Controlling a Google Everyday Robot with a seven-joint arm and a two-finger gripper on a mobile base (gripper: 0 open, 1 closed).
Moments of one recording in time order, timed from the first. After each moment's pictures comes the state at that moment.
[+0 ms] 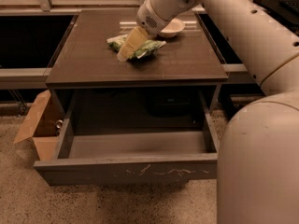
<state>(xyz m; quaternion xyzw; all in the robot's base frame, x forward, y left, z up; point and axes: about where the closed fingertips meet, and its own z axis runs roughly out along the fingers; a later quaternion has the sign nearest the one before) 0.718 0.036 0.920 -0.56 0.74 0.16 0.33</state>
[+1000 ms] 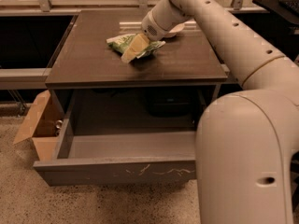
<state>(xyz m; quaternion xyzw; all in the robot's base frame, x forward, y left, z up) 0.775 0.028 0.872 -0.51 0.78 0.16 0.33</state>
